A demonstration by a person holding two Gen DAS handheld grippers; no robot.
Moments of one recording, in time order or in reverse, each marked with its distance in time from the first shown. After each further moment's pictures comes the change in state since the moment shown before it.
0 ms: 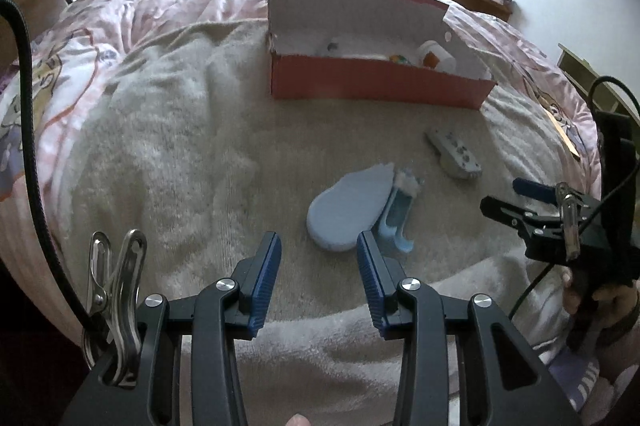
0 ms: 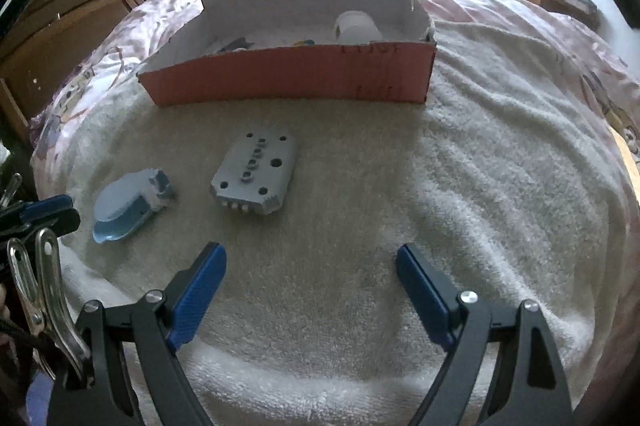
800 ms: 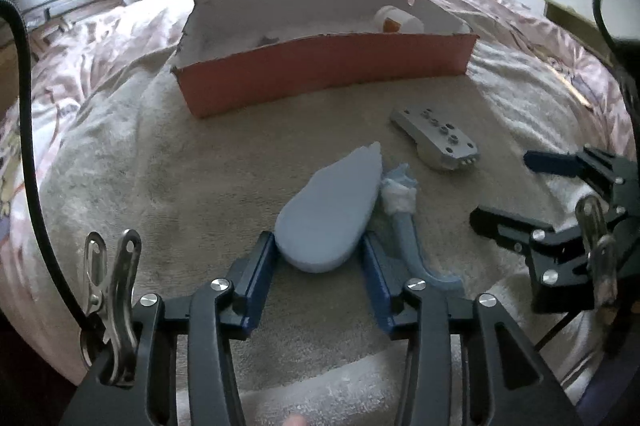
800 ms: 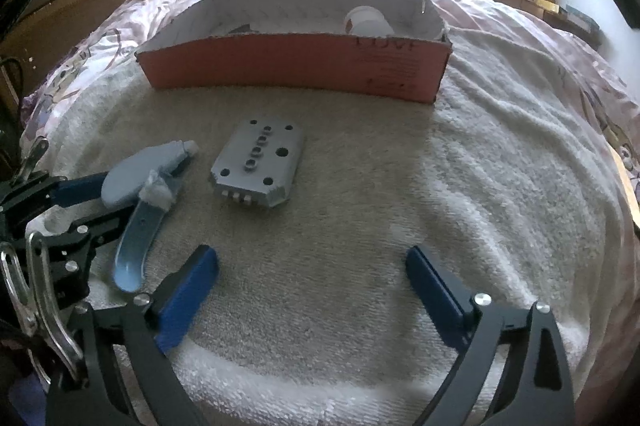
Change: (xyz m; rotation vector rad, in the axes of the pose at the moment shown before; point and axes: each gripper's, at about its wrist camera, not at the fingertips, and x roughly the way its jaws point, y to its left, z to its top) left arm 0.053 -0.052 0.009 0.172 -0.025 0.047; right arm 0.008 0.011 -0.004 -0.056 0.006 -0.050
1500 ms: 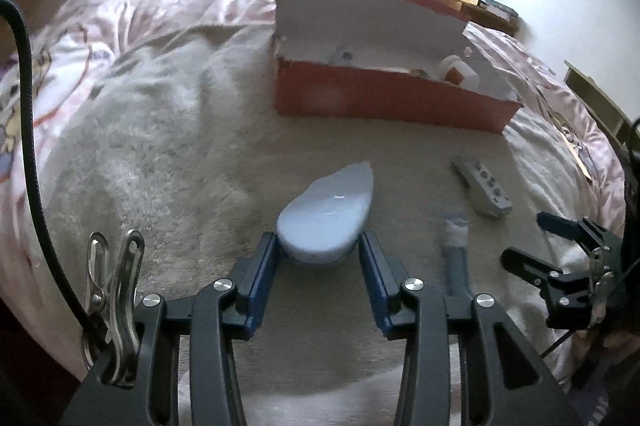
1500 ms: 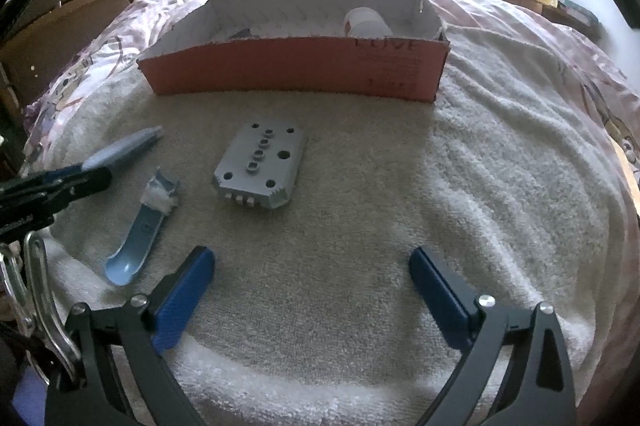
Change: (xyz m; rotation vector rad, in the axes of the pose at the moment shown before) left arm -0.012 0.065 -0.002 -0.219 -0.019 -0.053; right arm -0.003 -0.003 0.000 0.029 -0.013 0.025
